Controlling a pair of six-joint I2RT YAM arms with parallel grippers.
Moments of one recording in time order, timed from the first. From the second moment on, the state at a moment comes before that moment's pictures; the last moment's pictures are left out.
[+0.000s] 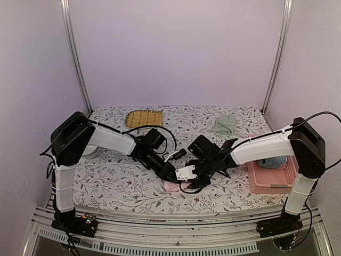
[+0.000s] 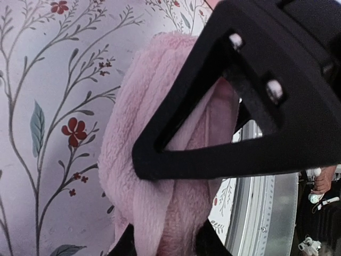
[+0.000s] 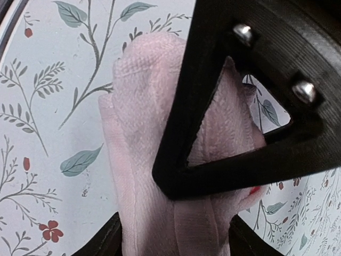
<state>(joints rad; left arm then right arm) -0.78 2.09 1.22 -0.20 0.84 -0.02 0.97 1.82 1.09 -0.34 -0.14 -0.87</state>
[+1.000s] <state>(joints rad) -0.65 1.62 1.12 -0.17 0.46 -0.04 0.92 1.64 1.15 -0.54 -0.23 -0.75</state>
